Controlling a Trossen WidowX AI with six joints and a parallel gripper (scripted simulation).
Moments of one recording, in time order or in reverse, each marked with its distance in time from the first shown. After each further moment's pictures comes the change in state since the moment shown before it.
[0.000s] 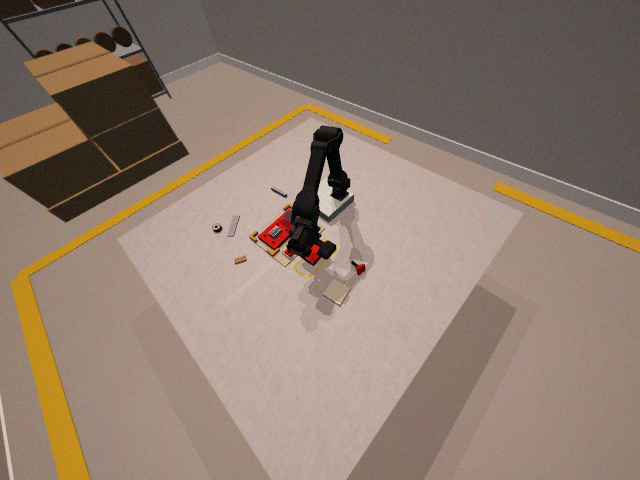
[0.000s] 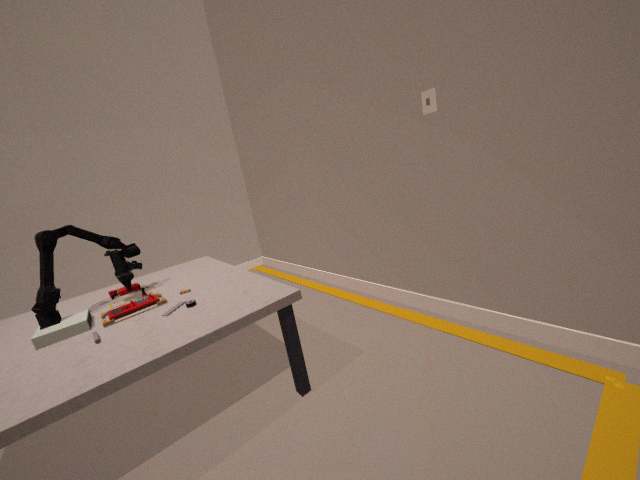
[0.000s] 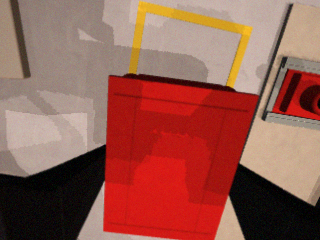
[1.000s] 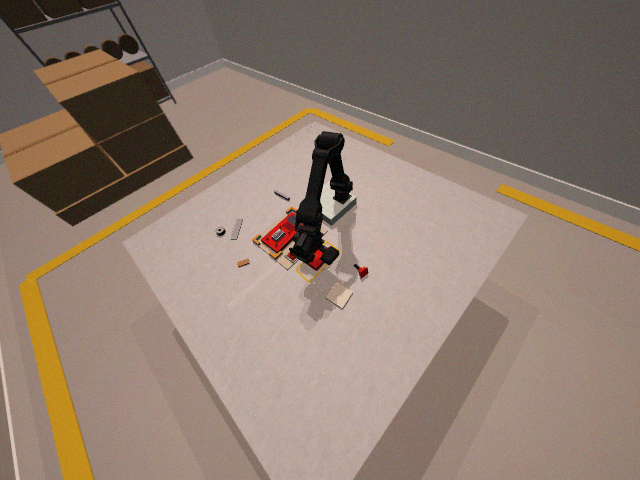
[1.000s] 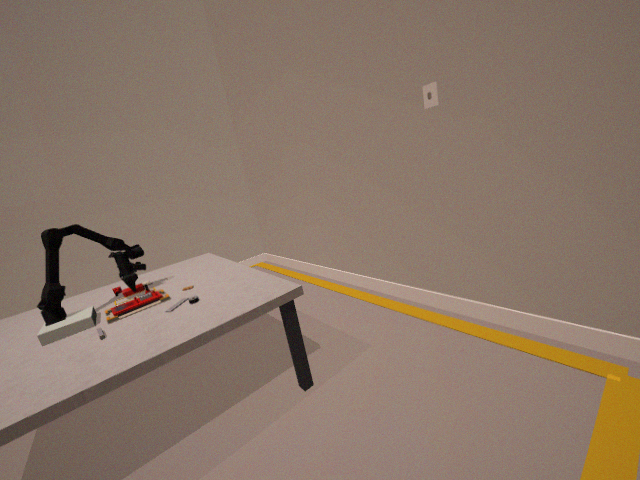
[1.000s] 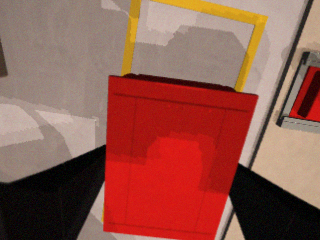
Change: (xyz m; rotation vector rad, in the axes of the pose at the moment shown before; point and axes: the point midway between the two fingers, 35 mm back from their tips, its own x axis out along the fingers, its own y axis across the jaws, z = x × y) arm 0.022 -0.001 -0.003 0.000 0.004 -0.001
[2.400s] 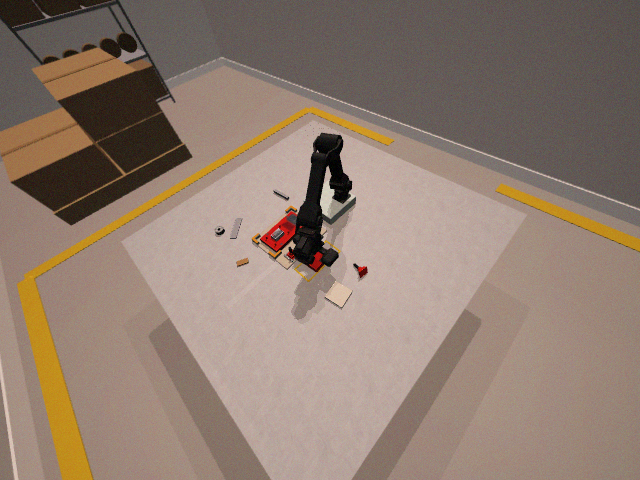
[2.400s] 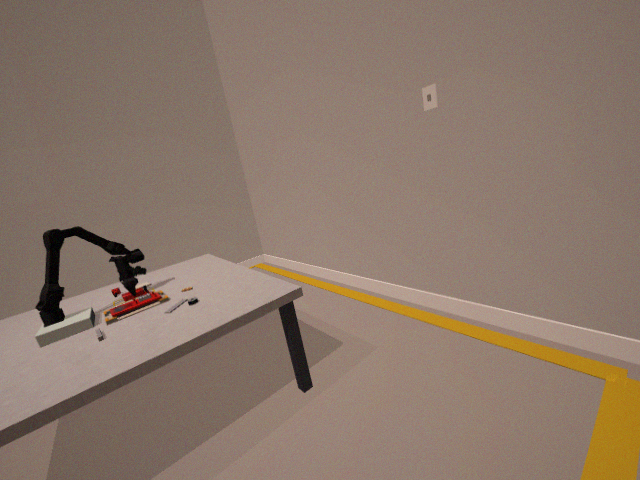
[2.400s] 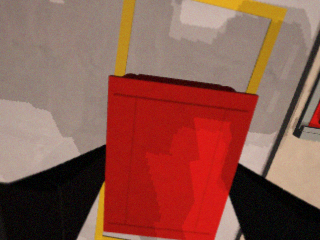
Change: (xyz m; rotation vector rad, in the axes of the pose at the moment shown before) arm 0.019 0.000 0.000 0.000 0.001 0.000
